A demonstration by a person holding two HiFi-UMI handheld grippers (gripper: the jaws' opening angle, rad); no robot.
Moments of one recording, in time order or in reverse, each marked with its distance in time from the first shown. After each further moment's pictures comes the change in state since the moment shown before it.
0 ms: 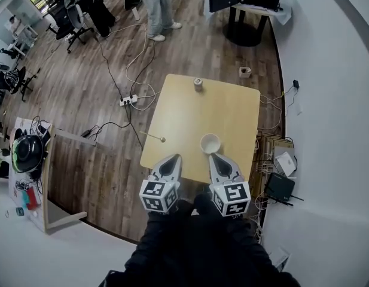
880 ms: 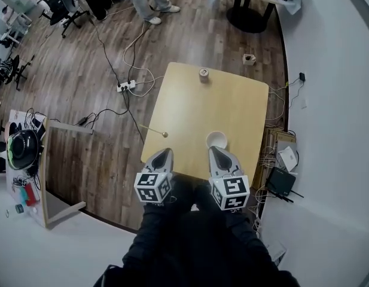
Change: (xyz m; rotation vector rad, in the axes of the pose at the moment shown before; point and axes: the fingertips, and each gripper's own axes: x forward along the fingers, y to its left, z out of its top) left arm 0.030 0.095 -0.028 -0.100 0.105 0.101; right arm 0.071 -0.004 -0.015 0.026 0.090 -0.020
